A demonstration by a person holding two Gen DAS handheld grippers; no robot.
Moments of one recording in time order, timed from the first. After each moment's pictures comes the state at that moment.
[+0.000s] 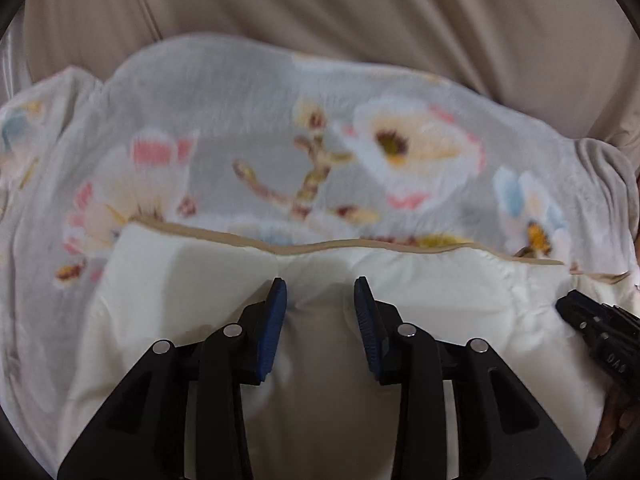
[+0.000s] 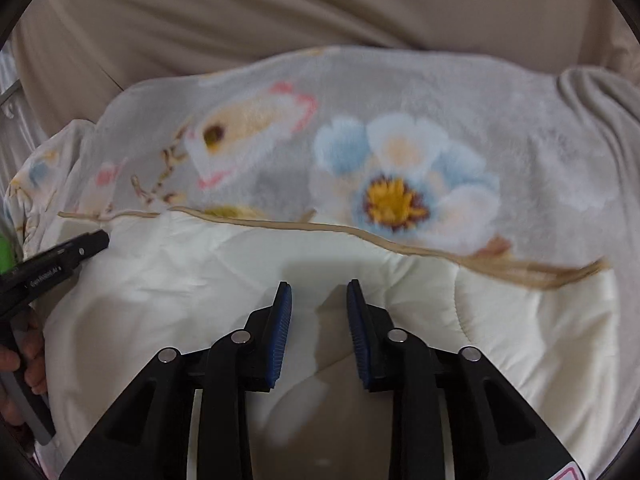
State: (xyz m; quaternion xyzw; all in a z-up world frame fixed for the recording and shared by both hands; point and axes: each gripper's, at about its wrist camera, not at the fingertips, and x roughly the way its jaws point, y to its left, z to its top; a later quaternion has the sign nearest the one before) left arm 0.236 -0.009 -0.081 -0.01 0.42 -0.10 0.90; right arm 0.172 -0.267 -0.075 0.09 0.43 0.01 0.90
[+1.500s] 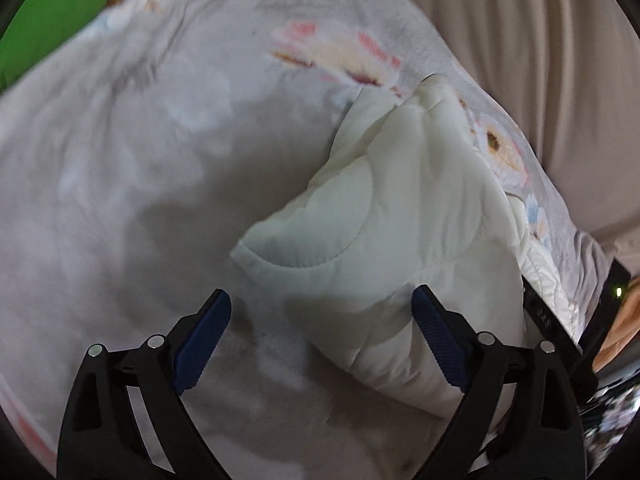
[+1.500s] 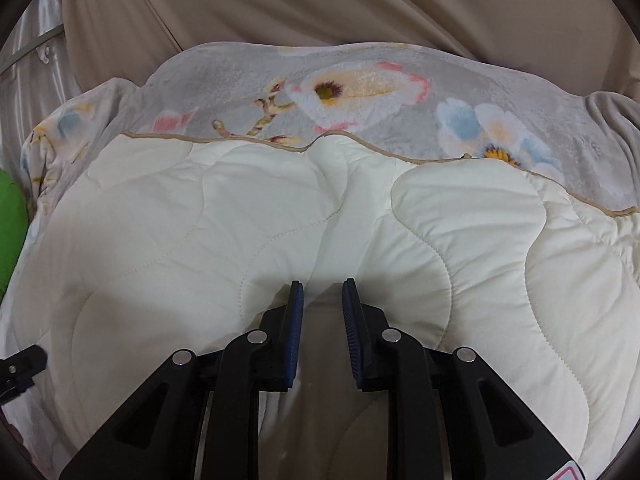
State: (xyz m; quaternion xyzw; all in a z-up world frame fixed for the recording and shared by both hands) left arm 0.068 0.162 -0.119 -0.27 0.48 -0.02 0.84; right arm 0.116 -0.133 -0.086 0.04 0.41 0.03 0.91
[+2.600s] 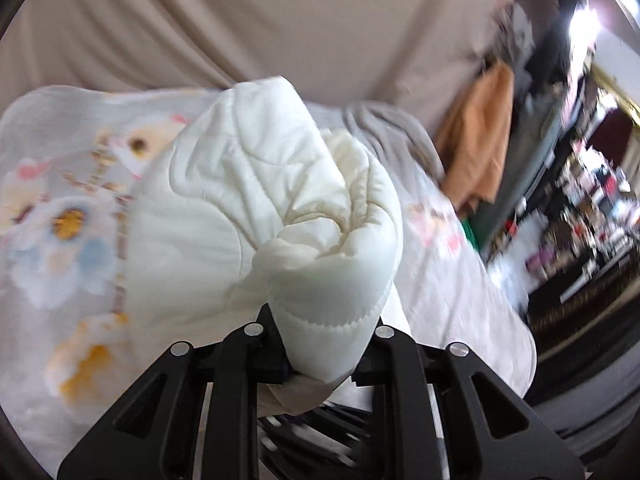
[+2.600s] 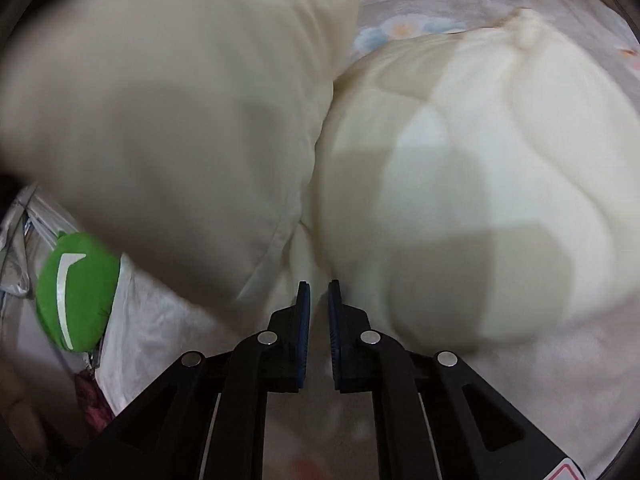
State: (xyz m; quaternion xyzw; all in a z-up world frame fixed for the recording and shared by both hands) left arm 0.002 -0.138 0.017 -0.02 0.39 -0.39 0.84; right arm -0.050 -0.228 -0.093 0.27 0.43 0.08 0.86
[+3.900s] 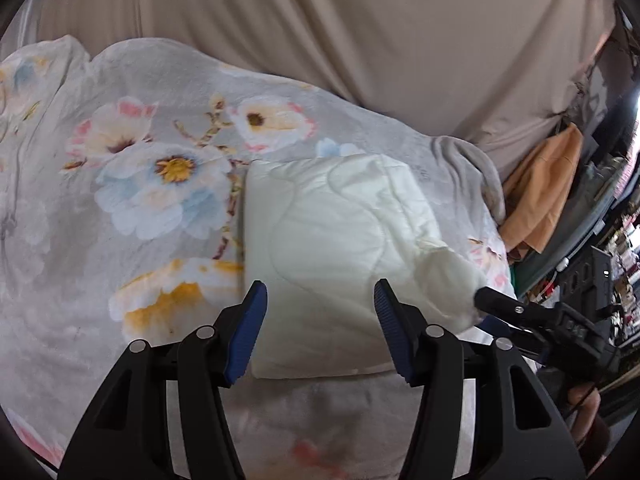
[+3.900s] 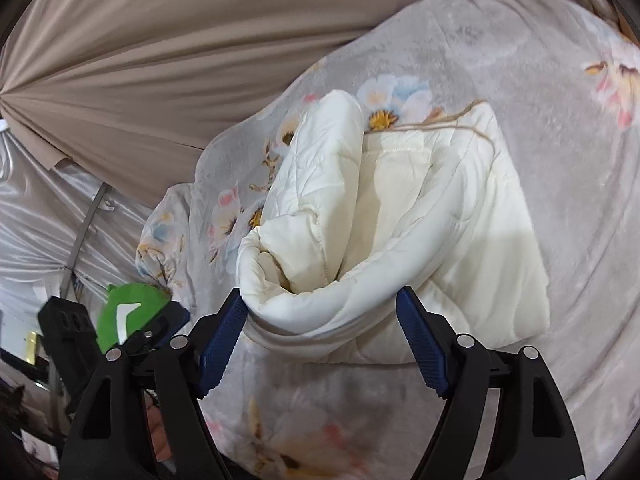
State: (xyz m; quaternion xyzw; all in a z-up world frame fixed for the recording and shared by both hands) left arm -0.003 -0.029 0.021 -0.11 0.42 -0.24 0.87; right arm -0.044 -0.316 0.007 0.35 0.42 0.11 0.83
